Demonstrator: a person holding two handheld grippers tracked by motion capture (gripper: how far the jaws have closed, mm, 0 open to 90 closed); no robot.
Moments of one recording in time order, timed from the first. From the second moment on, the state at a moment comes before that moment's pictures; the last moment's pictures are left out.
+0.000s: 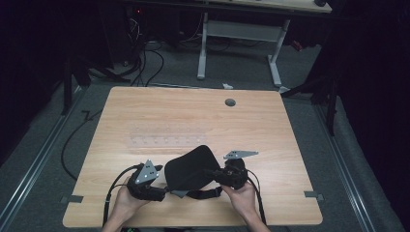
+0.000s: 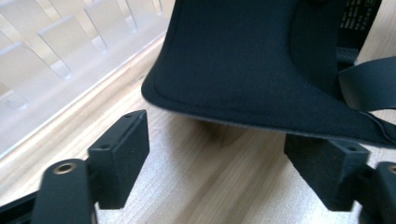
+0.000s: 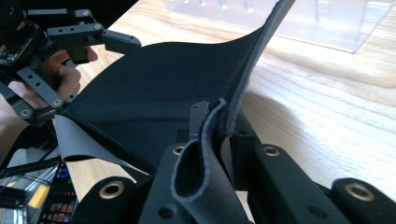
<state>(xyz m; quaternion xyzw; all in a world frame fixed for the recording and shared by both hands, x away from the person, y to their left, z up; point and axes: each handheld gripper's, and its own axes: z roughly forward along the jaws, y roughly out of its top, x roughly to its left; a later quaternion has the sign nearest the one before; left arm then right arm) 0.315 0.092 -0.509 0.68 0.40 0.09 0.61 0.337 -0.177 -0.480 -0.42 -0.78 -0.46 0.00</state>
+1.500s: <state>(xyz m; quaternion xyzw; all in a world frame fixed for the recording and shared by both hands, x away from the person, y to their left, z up) 0.307 0.098 -0.492 0.69 0.37 0.07 0.62 0.347 -0.149 -0.465 -0.41 -0.77 -0.48 0.03</state>
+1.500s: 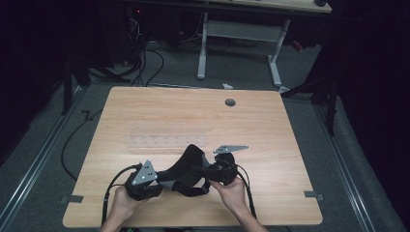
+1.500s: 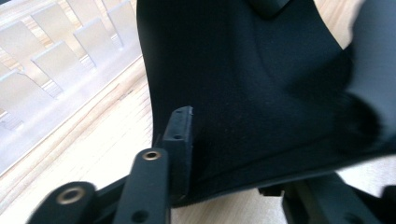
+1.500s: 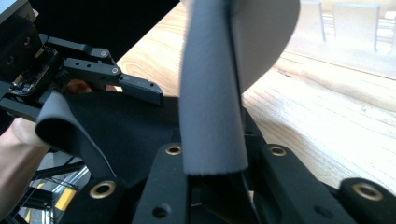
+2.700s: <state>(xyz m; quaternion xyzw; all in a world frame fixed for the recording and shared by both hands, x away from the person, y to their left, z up) 0.292 0.116 -0.456 0.66 0.36 -0.02 0.66 0.342 -0.211 -0.496 -0.45 -0.77 -0.44 -0.14</state>
